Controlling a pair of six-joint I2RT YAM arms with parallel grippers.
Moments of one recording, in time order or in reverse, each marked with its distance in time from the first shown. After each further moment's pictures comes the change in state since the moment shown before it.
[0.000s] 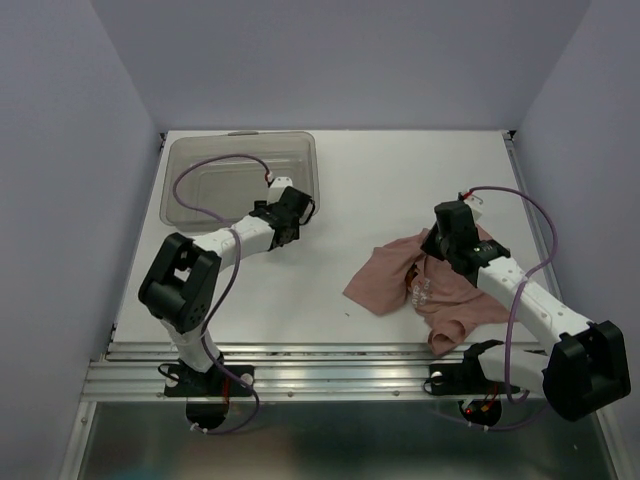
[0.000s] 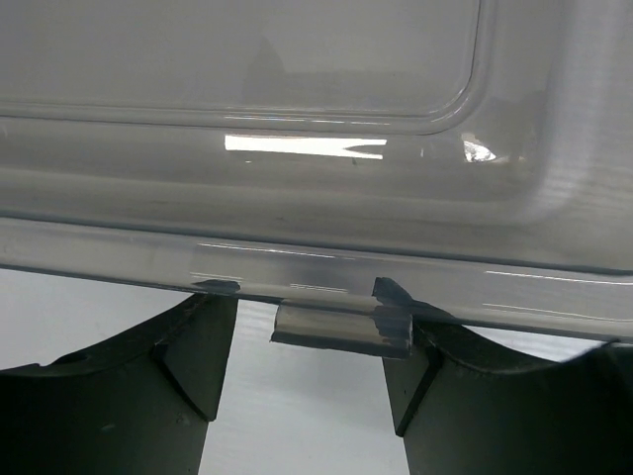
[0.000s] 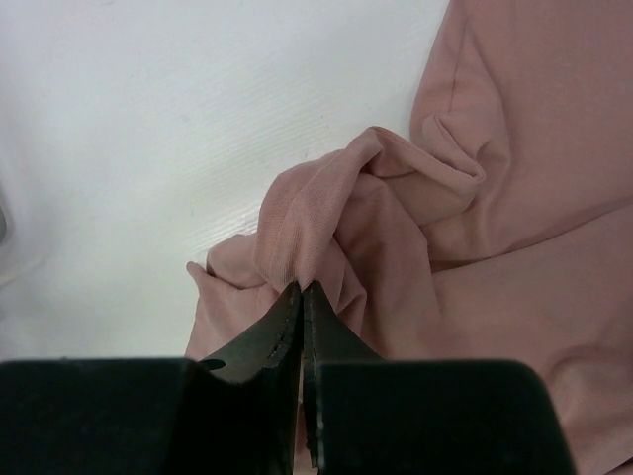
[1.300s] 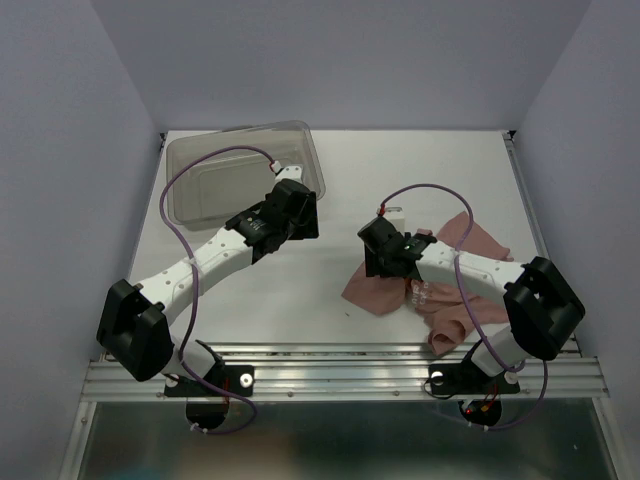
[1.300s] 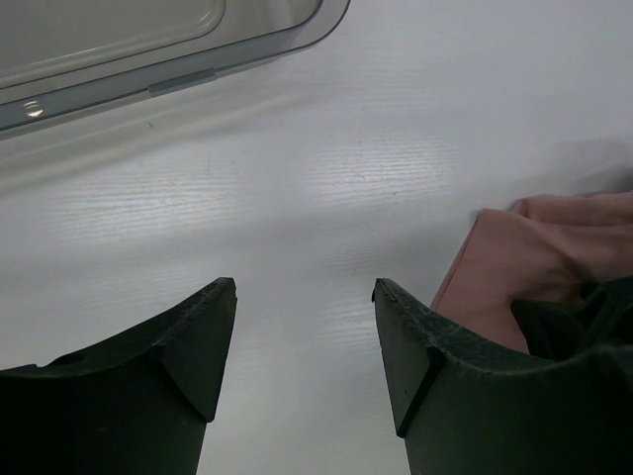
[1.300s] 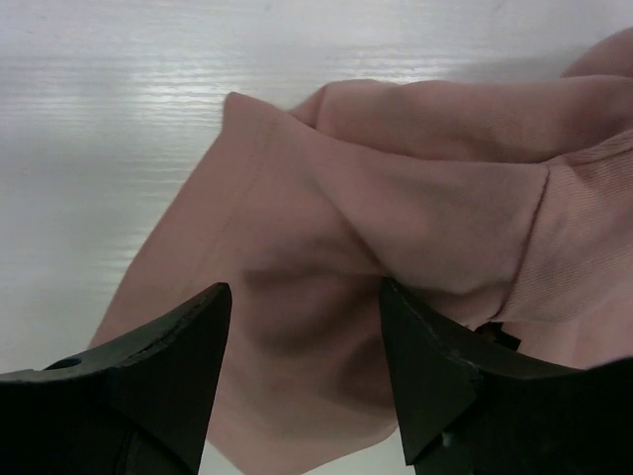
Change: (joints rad) left arm -0.110 -0.298 0.064 -0.132 0.290 -0.047; right arm 0.412 0.359 0.179 -0.128 0.134 -0.122
